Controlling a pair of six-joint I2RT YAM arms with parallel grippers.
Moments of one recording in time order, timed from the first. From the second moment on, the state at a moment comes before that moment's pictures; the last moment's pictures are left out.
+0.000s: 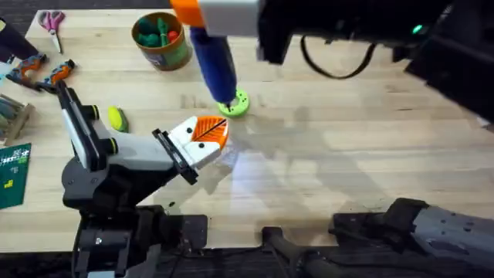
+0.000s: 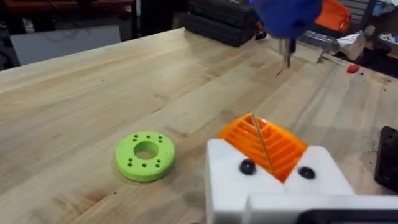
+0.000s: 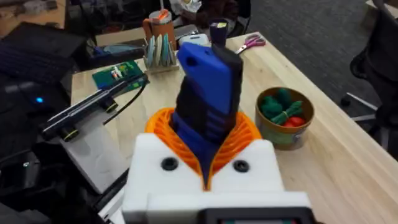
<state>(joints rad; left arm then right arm) 0.04 0.01 0.01 -0.09 0.94 -0.09 0.75 1.24 1.18 -0.08 -0.46 -0.04</state>
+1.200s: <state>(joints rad) 0.04 0.01 0.01 -0.09 0.94 -0.09 0.85 1.31 0.86 0.66 -0.73 -0.10</state>
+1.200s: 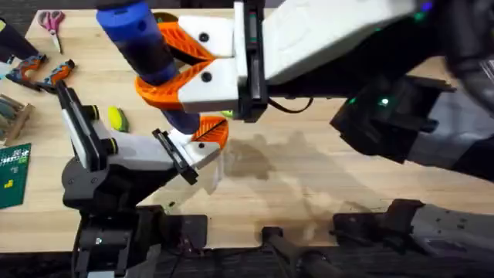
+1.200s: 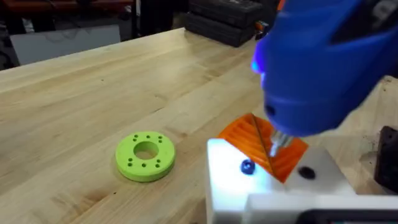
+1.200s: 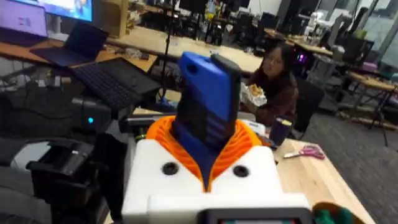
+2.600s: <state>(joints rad) 0.04 0.01 0.01 -0.09 0.94 -0.09 0.85 1.36 0.89 0.67 -0.69 -0.05</state>
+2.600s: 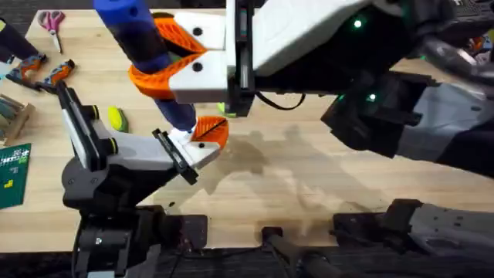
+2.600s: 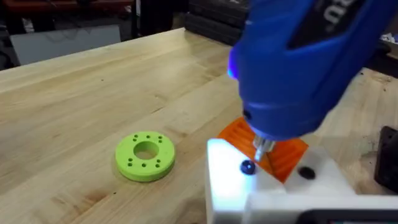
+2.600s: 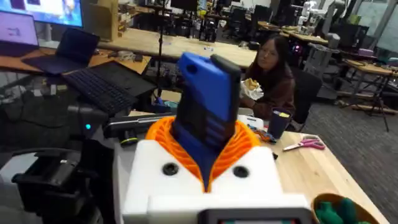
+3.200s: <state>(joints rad) 0.04 0.01 0.01 -0.09 0.94 -0.09 0.85 1.39 0.89 0.69 -0.69 -0.05</state>
